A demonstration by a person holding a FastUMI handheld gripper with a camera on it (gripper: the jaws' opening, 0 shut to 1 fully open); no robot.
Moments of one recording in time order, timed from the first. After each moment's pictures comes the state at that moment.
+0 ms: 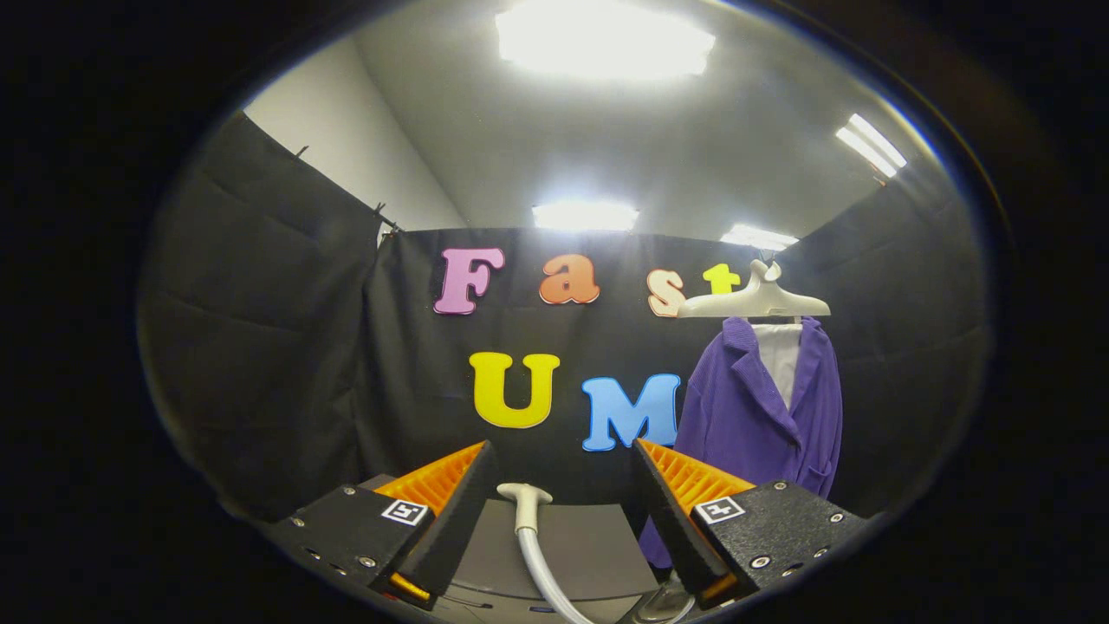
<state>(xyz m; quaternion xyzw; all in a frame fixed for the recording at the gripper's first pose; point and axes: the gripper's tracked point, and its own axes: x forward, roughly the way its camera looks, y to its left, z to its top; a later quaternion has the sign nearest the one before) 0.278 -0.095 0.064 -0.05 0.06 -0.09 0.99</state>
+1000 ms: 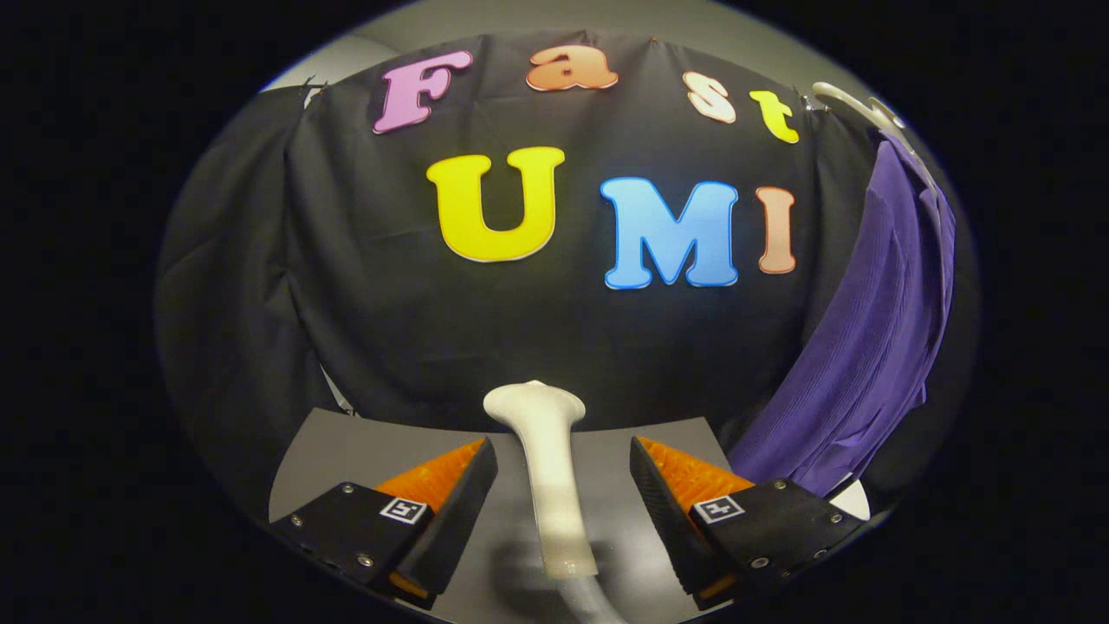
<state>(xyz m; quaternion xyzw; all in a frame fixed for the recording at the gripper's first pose) 0.470 -0.097 -0.178 0.02 0.41 -0.11 0.91</state>
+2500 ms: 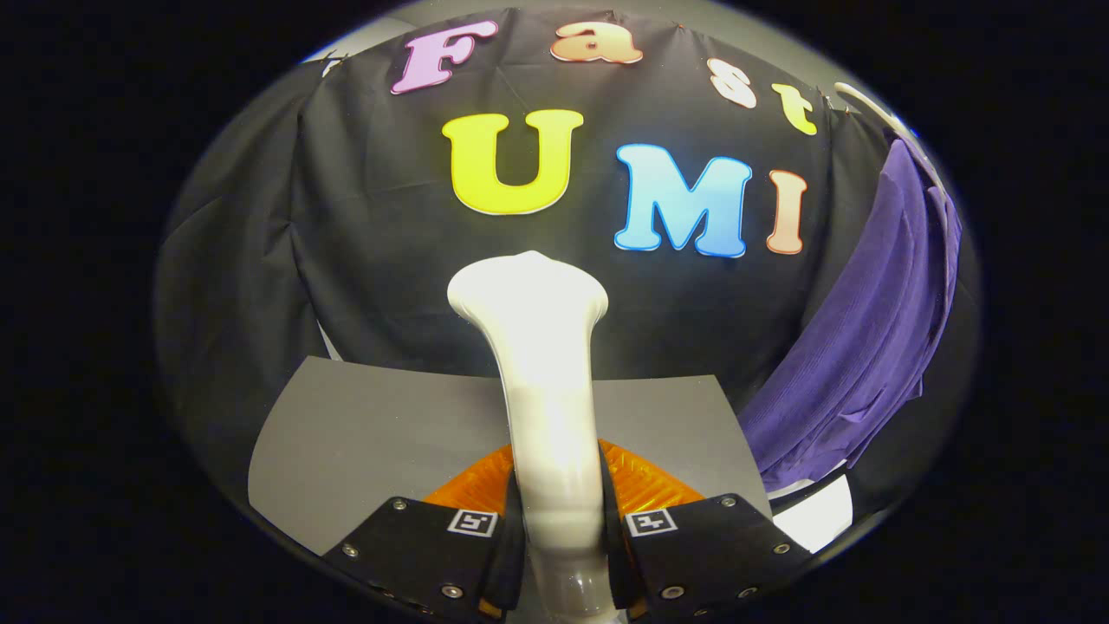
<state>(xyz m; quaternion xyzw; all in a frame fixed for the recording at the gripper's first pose) 0.416 -0.072 -0.164 -0.02 0.41 -0.09 0.91</state>
